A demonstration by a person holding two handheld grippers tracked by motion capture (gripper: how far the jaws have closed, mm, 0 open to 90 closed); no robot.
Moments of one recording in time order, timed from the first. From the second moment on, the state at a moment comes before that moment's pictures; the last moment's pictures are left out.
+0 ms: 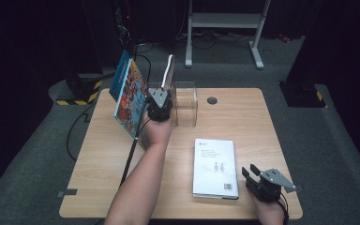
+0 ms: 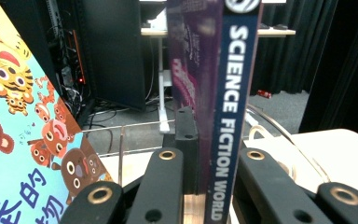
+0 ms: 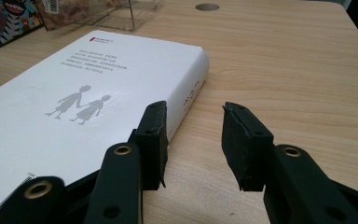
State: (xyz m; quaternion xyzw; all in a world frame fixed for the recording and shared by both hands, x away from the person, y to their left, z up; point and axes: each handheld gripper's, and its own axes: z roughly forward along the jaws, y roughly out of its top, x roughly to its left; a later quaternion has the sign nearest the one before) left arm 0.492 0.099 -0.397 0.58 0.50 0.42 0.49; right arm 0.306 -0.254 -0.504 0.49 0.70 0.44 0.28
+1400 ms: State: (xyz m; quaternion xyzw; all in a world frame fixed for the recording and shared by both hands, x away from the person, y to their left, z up) left arm 0.492 0.114 -0.395 0.64 0.48 0.39 0.45; right arm 0.306 -0.250 -0.504 0.48 0.71 0.44 0.28
